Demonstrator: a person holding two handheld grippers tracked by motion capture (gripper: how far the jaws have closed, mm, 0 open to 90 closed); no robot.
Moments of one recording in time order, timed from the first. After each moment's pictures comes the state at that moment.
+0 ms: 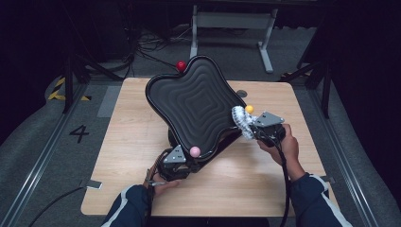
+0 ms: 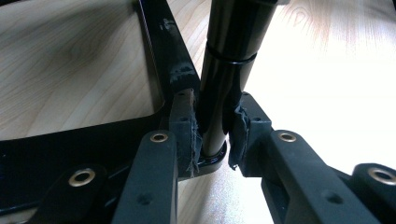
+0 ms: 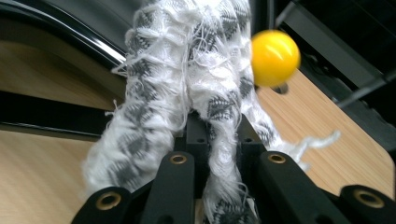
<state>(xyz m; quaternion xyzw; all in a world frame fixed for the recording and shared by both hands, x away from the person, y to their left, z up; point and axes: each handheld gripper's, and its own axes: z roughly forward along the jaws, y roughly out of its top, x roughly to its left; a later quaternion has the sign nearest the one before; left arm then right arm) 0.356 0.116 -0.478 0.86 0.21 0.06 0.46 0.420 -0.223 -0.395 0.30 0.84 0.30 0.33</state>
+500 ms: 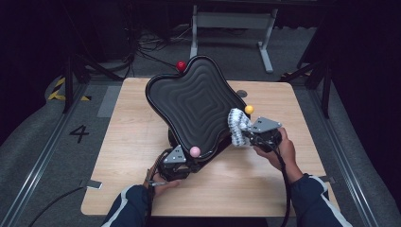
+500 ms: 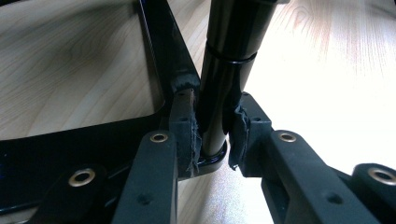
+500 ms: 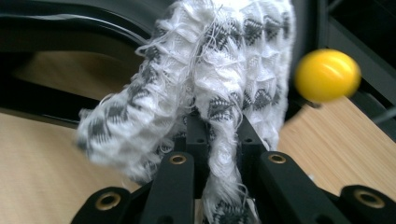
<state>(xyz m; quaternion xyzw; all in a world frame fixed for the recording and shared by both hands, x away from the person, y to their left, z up) 0.356 0.116 -0.478 0.86 0.21 0.06 0.46 0.402 -0.205 -0.395 0.25 0.86 0.33 0.29</state>
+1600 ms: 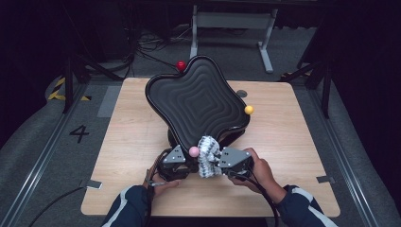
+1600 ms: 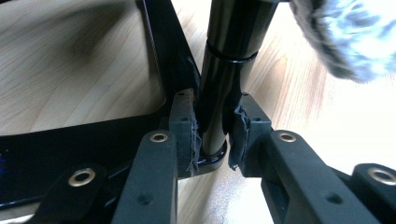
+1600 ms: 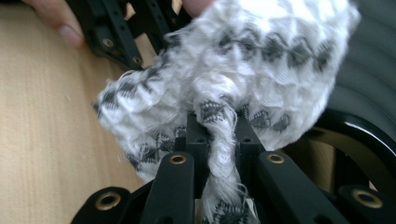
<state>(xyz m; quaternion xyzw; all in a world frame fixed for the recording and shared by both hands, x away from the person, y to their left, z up) 0.355 0.118 -0.478 0.86 0.22 0.06 0.46 0.332 -0.126 -0.399 0.09 0.90 0.35 0.23</state>
